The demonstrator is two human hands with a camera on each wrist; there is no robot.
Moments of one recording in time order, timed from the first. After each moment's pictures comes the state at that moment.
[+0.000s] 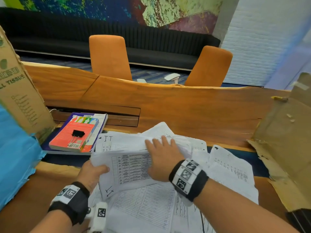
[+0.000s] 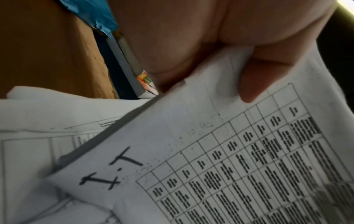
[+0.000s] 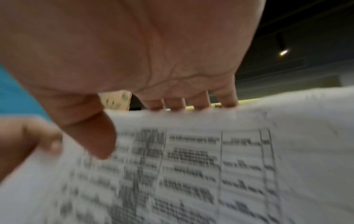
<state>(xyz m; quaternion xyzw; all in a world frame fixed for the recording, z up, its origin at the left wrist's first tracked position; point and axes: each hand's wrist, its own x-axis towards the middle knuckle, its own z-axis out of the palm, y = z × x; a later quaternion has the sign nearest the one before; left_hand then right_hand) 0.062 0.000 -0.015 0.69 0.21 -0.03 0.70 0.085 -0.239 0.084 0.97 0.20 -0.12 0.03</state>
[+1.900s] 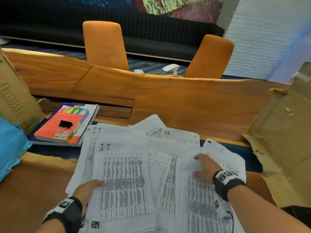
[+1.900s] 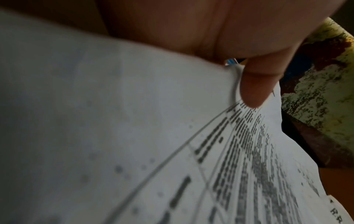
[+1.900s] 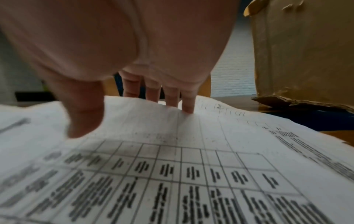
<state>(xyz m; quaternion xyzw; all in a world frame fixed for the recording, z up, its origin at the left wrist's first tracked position) 0.029 -0.031 -0.095 0.60 0.41 -0.20 0.66 0.116 -0.461 -0.043 0.96 -0.05 -0.21 -0.18</state>
